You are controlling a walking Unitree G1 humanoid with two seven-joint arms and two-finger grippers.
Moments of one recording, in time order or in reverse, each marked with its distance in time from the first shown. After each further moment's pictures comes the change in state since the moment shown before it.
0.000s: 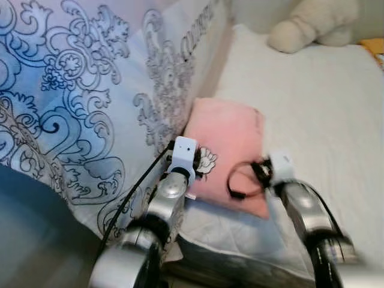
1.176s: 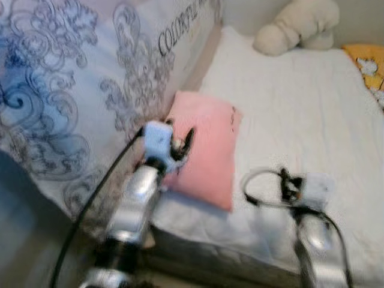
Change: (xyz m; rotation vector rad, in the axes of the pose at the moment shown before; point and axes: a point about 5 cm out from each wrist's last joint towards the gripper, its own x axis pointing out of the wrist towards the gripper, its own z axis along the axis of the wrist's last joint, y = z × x) left arm -0.039 0.041 0.045 0.009 -0.254 -0.090; right arm -0.052 0.012 0.024 0.124 -0.250 -0.352
